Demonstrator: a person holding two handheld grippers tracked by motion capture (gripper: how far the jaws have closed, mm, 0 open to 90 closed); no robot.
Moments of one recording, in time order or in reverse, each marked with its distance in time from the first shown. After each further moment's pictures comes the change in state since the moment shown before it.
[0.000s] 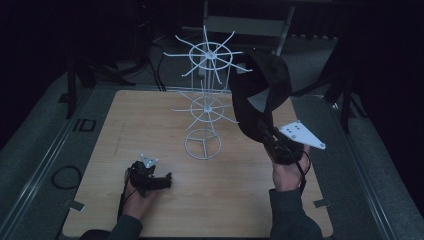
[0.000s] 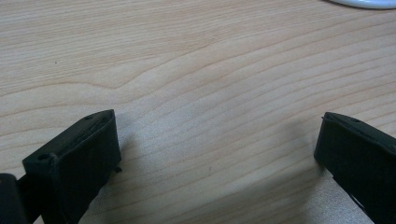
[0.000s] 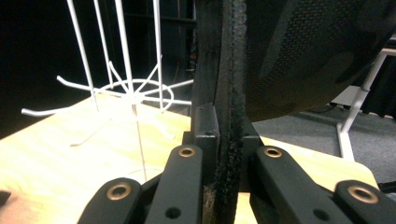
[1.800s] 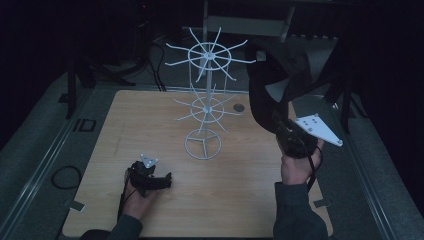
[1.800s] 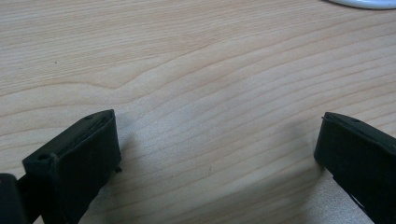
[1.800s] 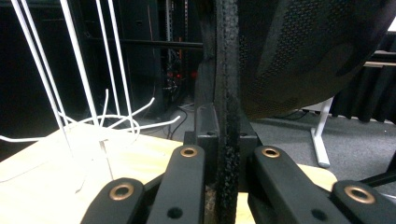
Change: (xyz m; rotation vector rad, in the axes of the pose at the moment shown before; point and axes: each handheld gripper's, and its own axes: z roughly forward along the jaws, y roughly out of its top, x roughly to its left) left arm 0.000 0.000 0.000 0.001 0.000 0.000; right arm -0.017 0.021 -0.011 -0.070 -0.106 0.054
